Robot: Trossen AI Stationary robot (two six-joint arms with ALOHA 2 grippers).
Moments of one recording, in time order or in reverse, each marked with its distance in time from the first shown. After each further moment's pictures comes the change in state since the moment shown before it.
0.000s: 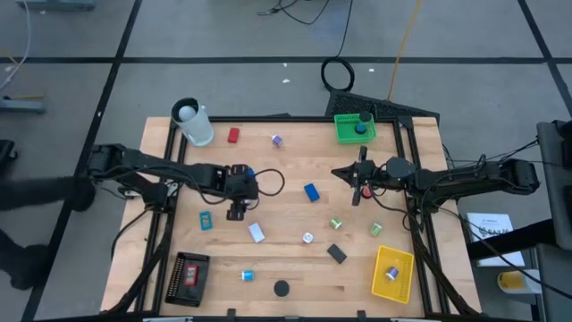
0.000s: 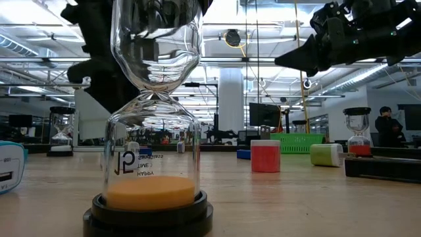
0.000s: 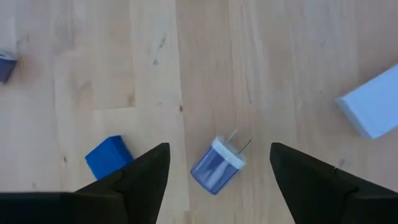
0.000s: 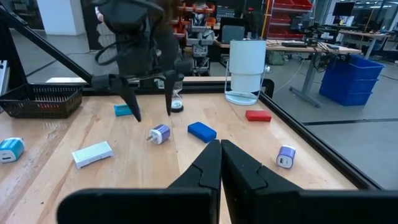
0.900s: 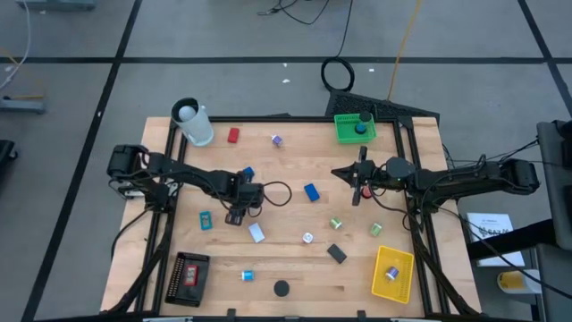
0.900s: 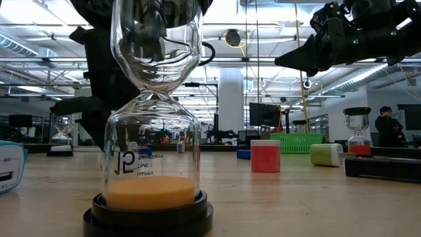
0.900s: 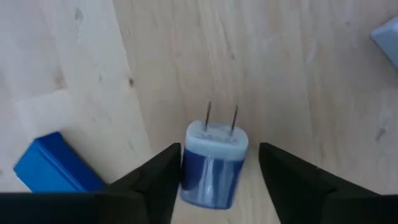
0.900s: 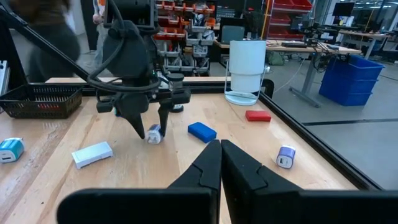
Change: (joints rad) left arm 0.000 0.186 -0.001 -0.035 0.031 0.077; right arm 0.000 0.000 0.000 0.000 0.000 0.000
